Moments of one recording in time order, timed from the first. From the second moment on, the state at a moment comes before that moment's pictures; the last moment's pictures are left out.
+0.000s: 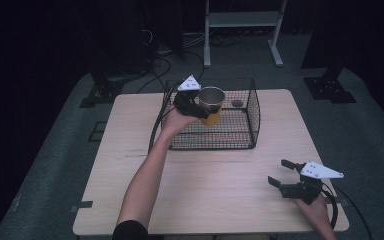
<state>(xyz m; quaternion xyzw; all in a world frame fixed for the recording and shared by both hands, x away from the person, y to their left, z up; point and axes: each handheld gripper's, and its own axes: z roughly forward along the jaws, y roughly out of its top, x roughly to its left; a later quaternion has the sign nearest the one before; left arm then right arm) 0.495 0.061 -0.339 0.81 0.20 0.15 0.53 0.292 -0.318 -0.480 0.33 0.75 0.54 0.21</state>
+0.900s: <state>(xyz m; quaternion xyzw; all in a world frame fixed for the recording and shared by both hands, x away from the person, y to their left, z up) 0.527 0.049 -0.365 0.83 0.21 0.14 0.50 0.292 -0.318 -0.480 0.33 0.75 0.54 0.21</state>
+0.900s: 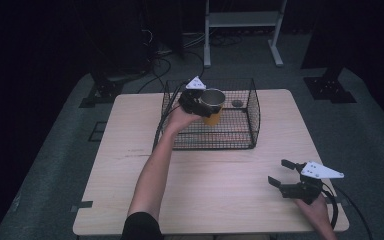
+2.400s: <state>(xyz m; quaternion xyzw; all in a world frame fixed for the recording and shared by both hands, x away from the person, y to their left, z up) 0.542 0.038 -0.400 0.87 0.22 0.09 0.43 0.293 -0.320 -0.480 0.33 0.74 0.55 0.20</state>
